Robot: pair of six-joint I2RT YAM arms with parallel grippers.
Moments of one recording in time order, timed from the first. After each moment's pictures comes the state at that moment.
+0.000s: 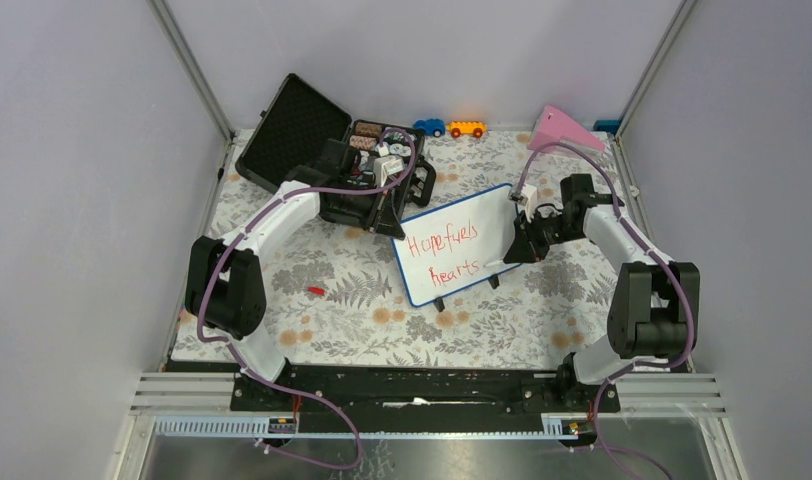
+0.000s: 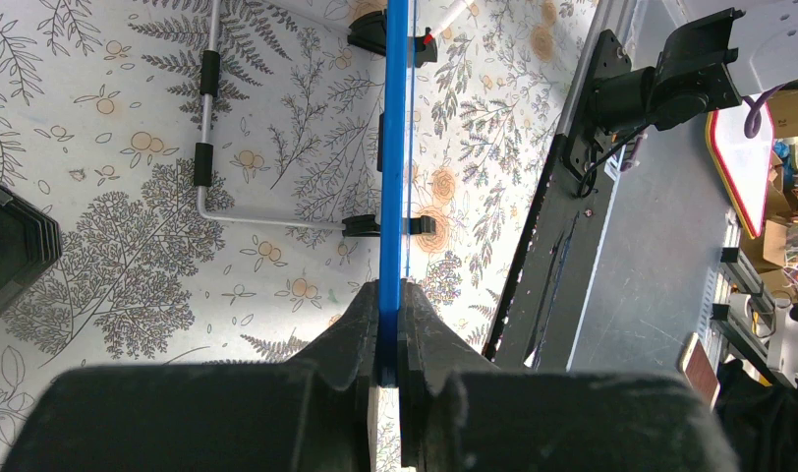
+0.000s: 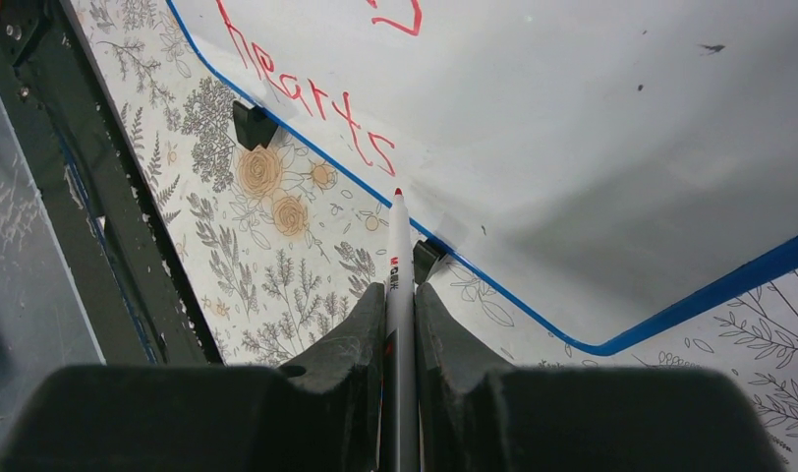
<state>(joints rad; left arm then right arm) -0.37 1.70 1.38 -0.68 0.93 0.16 0.00 1.54 1.05 -0.86 -0.87 -0.74</state>
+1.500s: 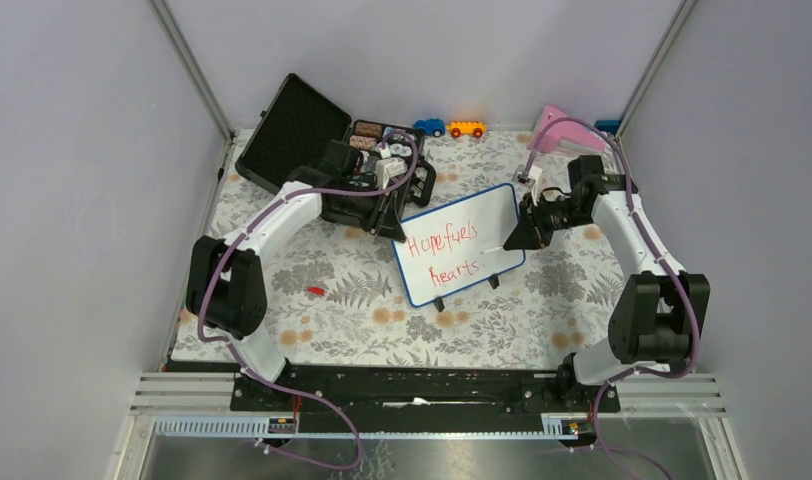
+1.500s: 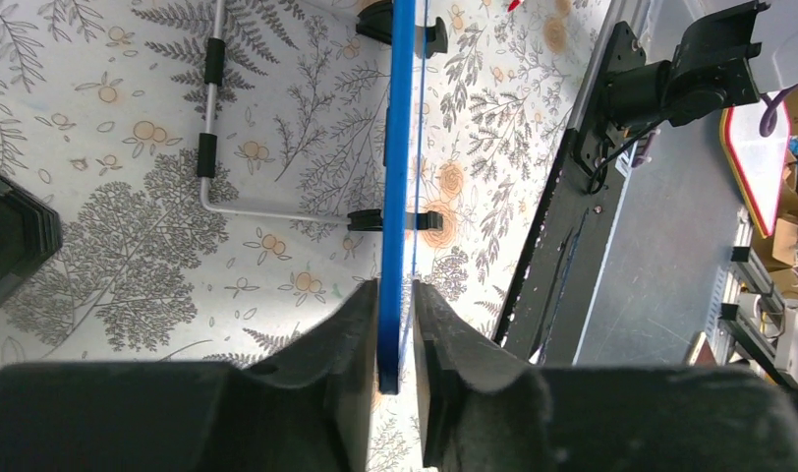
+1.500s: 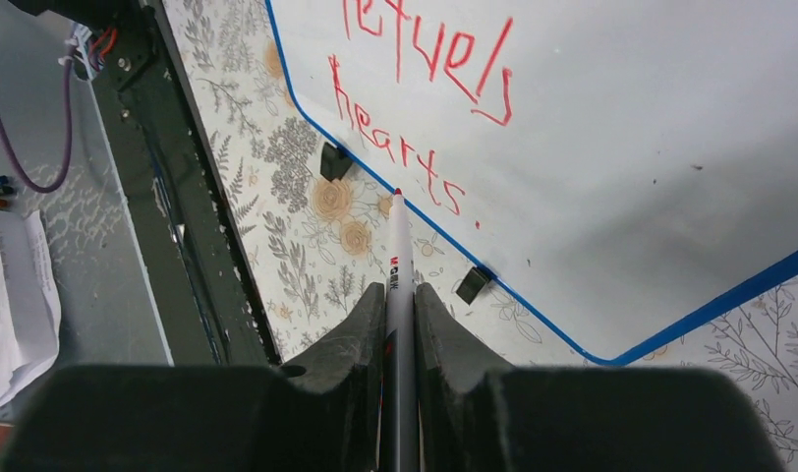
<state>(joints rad) -0.38 1.70 1.38 -0.68 0.91 0.16 0.00 1.53 1.23 -1.07 -0.96 -0.78</state>
